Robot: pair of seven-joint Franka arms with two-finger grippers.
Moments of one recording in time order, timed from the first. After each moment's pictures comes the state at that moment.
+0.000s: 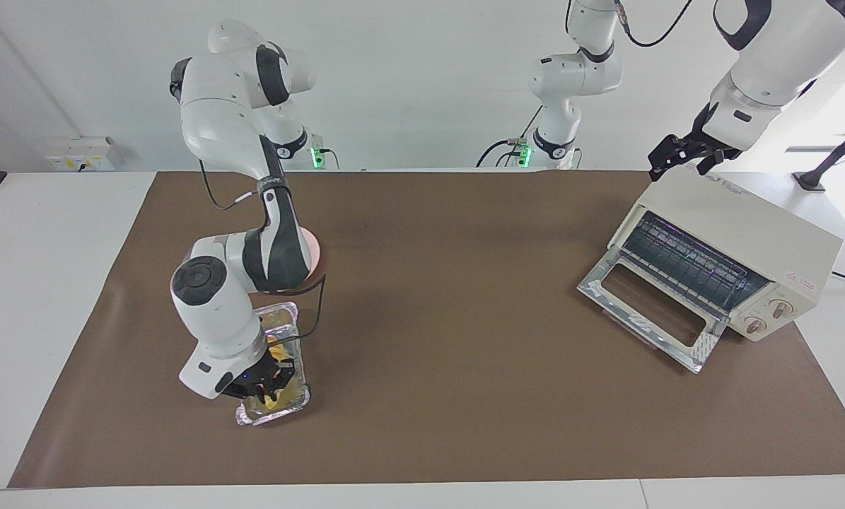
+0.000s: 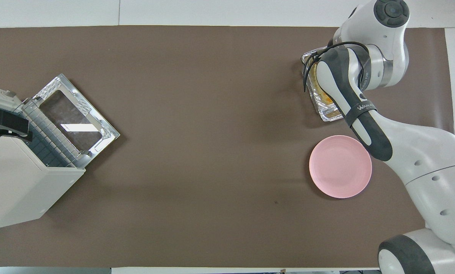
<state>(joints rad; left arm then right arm) 0.03 -0.02 -0.07 -1.56 0.01 1.38 -0.09 0.06 0.79 0.07 -1.17 -0.07 2.10 -0.11</state>
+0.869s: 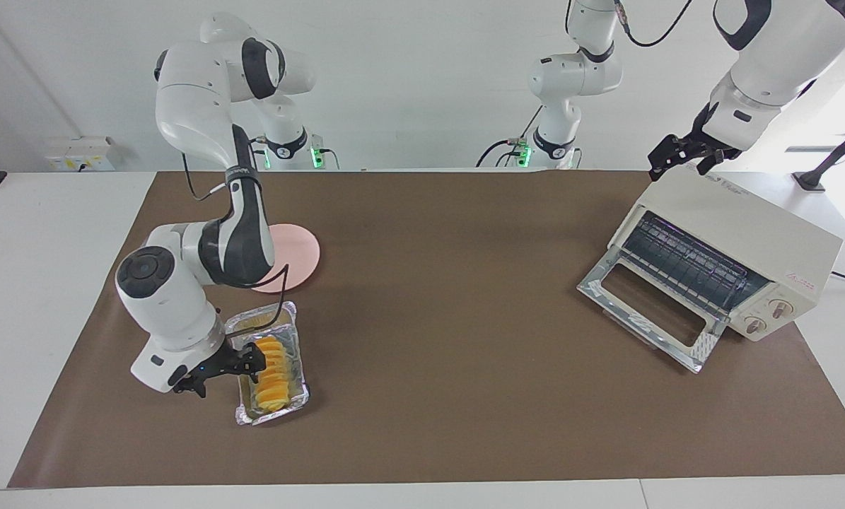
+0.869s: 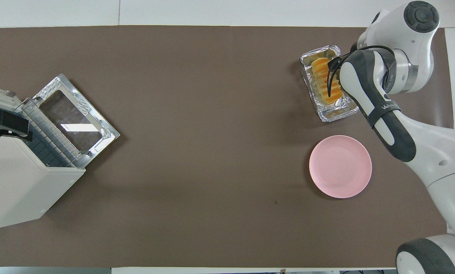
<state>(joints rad) 0.03 -0.02 -0.07 -1.56 0.01 1.38 -0.09 -0.02 0.73 0.07 -1.32 -0.07 2.18 -0.23</state>
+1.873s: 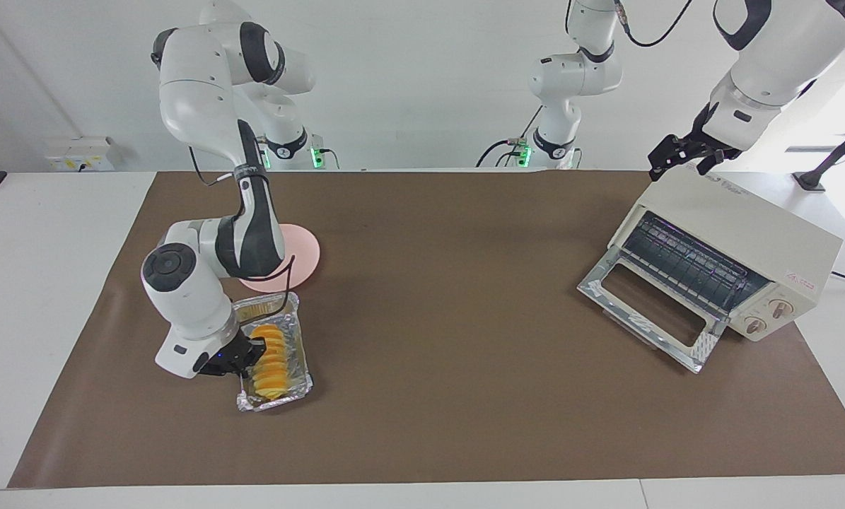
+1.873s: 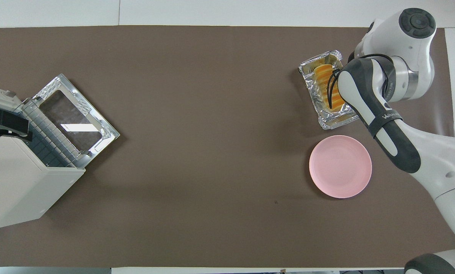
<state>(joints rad) 0.03 -0.02 -0.07 -1.56 0.01 1.38 -0.09 -0.01 0.64 0.07 -1.38 -0.08 2.05 -0.26</state>
